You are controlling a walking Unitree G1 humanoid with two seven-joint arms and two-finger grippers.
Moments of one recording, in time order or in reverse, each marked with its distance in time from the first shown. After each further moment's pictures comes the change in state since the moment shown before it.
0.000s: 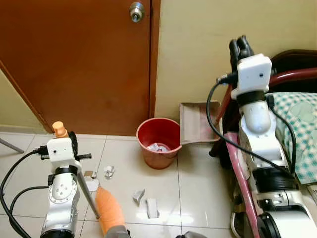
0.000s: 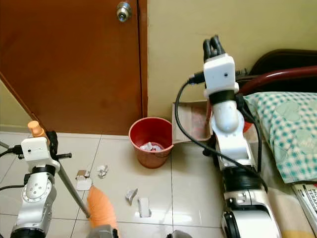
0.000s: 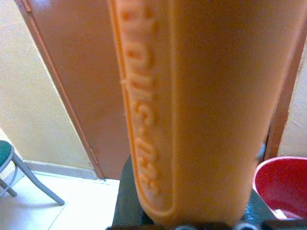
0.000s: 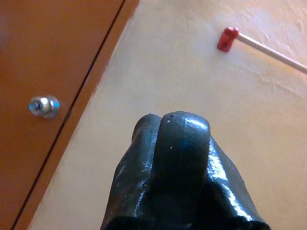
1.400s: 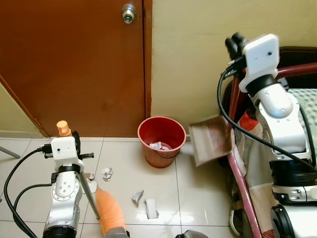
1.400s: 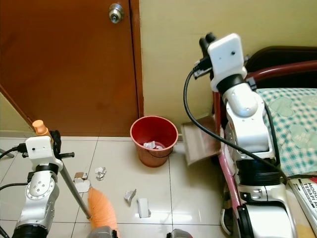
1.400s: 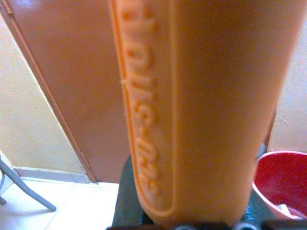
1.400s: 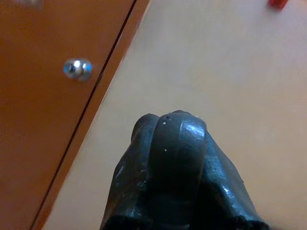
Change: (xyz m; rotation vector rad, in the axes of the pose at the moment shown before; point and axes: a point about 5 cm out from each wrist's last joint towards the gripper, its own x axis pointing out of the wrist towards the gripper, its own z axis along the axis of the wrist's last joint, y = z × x) left arm 0.005 -0.005 -0.002 0.000 0.011 -0.009; right arm 0.019 -0.014 0.009 0.047 0.186 0.236
